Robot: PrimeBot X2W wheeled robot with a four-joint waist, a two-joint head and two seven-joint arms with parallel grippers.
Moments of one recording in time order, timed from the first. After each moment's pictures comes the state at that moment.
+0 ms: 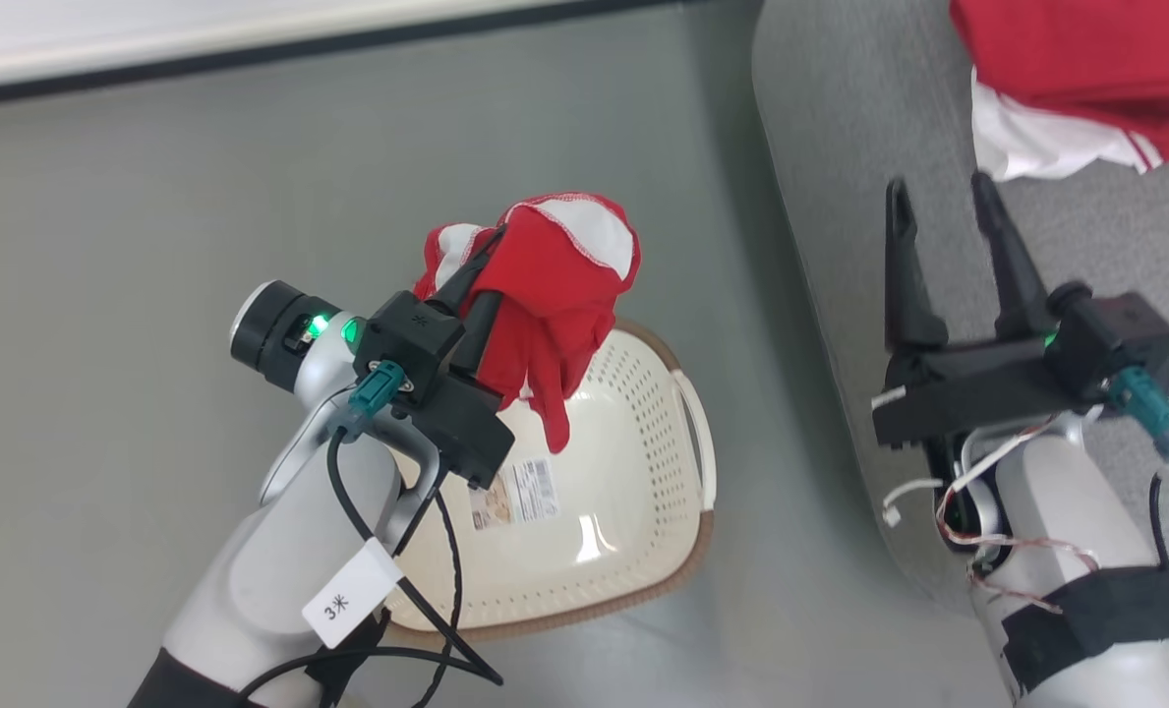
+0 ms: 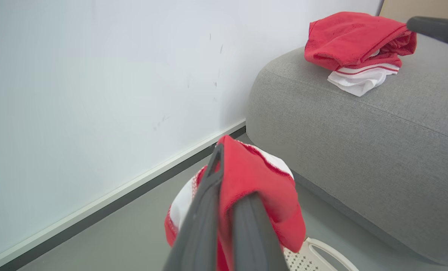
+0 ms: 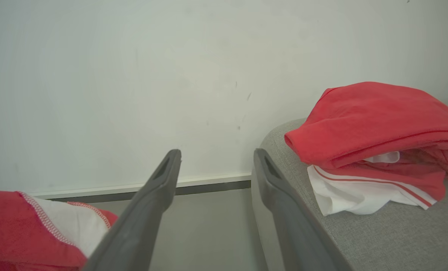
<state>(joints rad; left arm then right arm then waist) -0.71 0.10 -0.50 0.56 -0.19 -0.07 -0.25 -0.57 -0.11 0.22 0.30 0.28 -0.02 -0.26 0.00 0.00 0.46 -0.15</state>
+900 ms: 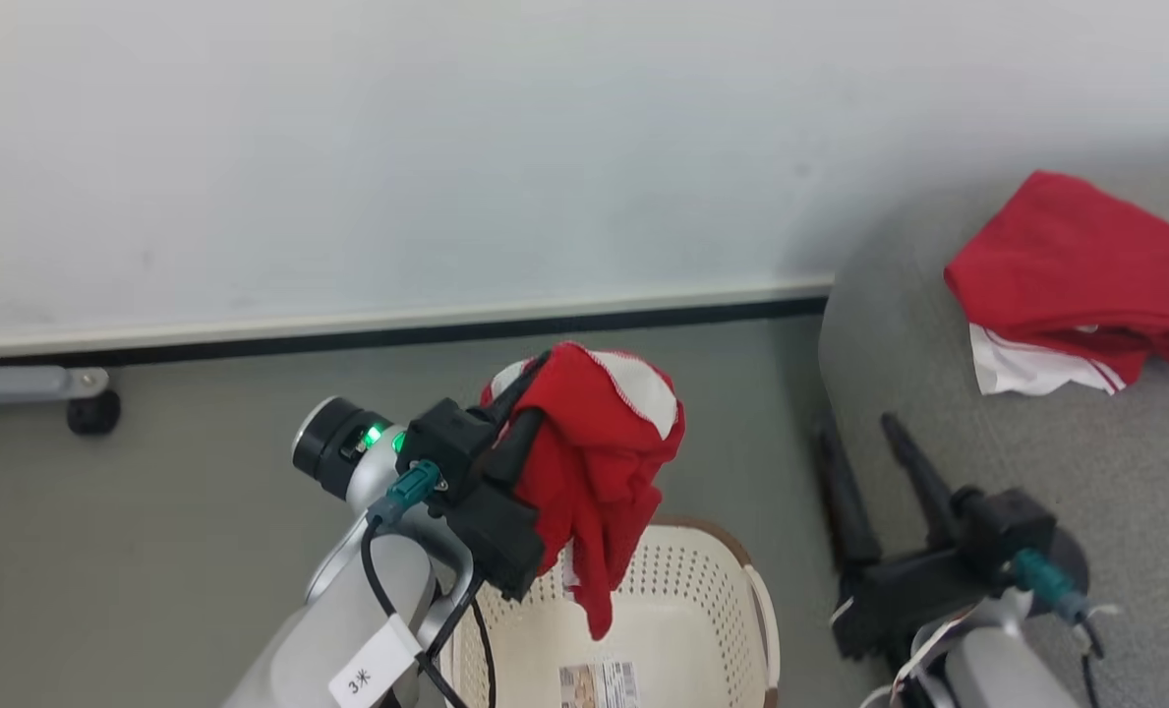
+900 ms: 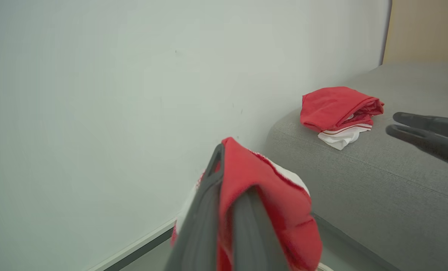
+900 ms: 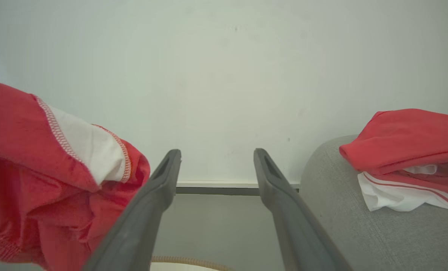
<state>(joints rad) -0.58 0.08 -0.55 0.56 -0.26 -0.11 -0.25 -0.31 -0.11 0.28 0.38 0.27 0.02 -0.26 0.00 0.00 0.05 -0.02</state>
